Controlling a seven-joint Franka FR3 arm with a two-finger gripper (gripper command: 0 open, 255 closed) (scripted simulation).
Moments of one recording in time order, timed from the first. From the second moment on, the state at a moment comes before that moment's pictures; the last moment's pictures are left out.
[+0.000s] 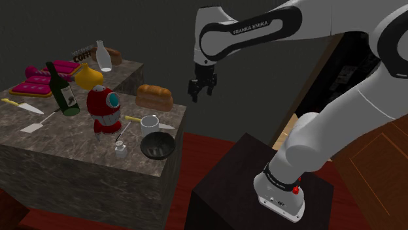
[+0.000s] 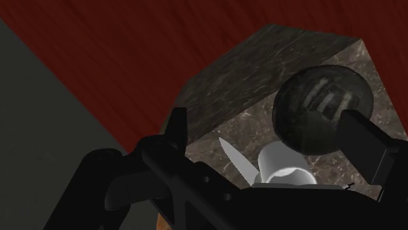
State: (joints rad) arm 0.05 -0.32 0.04 -2.37 -0.01 1.98 0.16
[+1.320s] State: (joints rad) arm 0.13 0.44 0.10 -1.87 -0.05 2.25 0.32
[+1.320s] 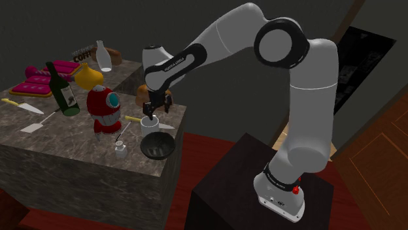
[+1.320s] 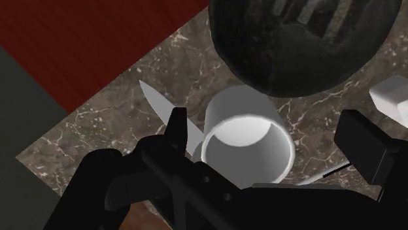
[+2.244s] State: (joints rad) arm 0.19 0.89 0.09 -1.39 -0.08 2.22 0.36
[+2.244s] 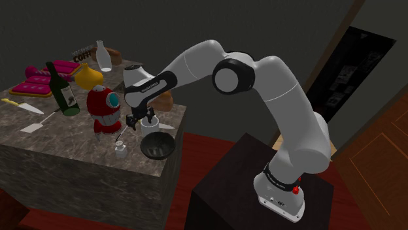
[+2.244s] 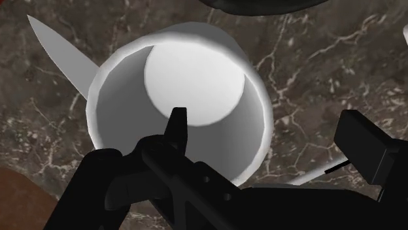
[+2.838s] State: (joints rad) arm 0.19 0.92 0.09 -1.39 -0.08 2.25 0.37
